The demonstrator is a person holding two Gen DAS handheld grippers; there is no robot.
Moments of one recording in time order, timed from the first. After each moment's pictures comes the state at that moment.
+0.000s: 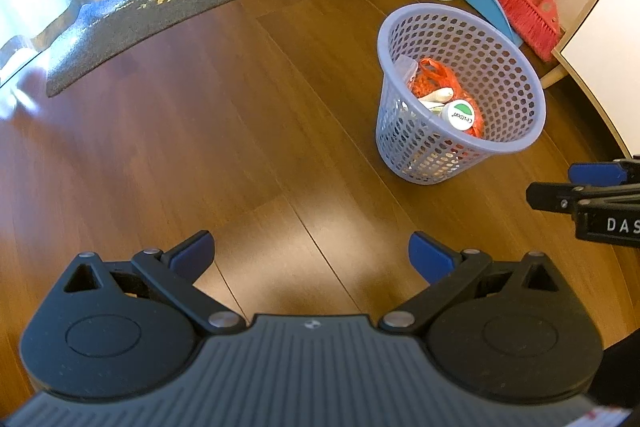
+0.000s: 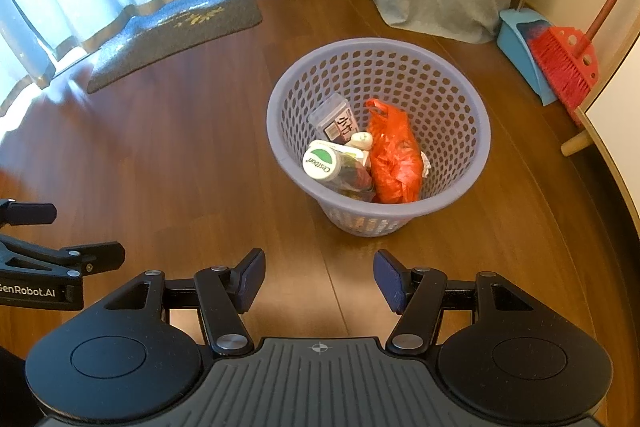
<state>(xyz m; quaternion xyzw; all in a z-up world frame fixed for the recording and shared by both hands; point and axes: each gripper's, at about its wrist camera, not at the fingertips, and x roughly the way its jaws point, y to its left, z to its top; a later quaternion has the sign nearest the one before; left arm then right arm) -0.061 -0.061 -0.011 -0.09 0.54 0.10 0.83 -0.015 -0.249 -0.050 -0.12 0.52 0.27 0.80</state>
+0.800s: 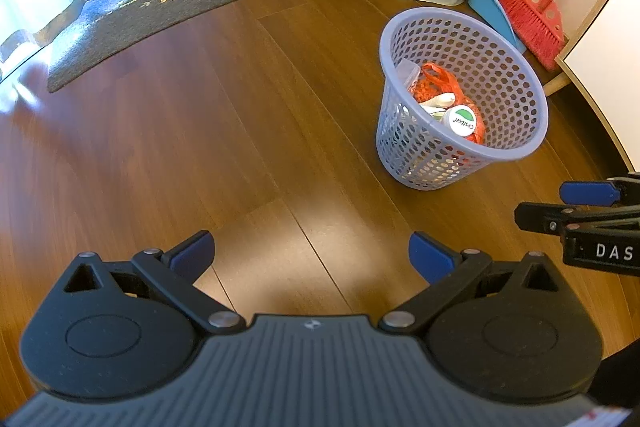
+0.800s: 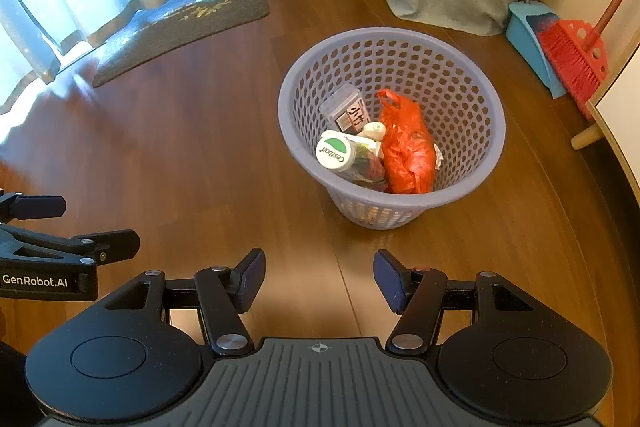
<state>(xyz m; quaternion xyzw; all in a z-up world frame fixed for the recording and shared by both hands) -0.057 -0.064 -0.014 -0.10 0.54 0.11 0.83 -0.021 -0.243 -0.055 -0.12 0.53 0.27 0.79</state>
